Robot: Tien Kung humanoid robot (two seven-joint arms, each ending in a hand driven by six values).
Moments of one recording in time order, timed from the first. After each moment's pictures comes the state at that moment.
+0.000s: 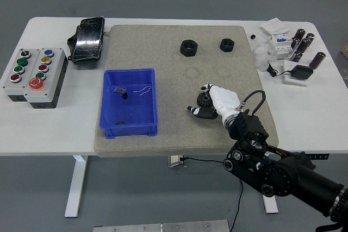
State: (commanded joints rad) left arm -0.05 0.09 -1.63 -0.18 1.60 0.03 0.24; right arm 0.54 -0.13 0.59 1.11 -1.91 -0.34 -0.55
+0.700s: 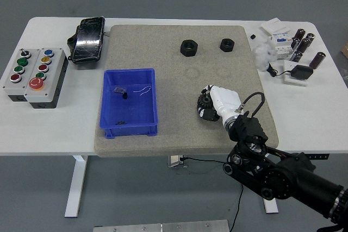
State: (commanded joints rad) left arm -0.05 0.09 -1.63 -0.18 1.60 0.03 0.24; right arm 0.53 -0.14 0.58 1.12 -1.96 -0.38 -0.56
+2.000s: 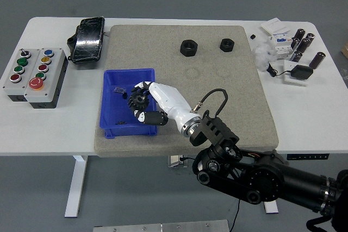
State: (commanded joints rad) left arm -0.05 0.09 -1.63 -0.18 1.60 0.03 0.24; right arm 0.64 -0.08 0.39 1.31 -1.67 -0.45 -0.32
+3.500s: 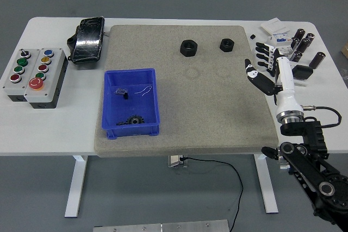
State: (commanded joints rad) left arm -0.03 0.10 -1.63 -0.18 1.60 0.03 0.24; right arm 0.15 -0.24 1.16 1.43 -1.22 -0.58 0.17
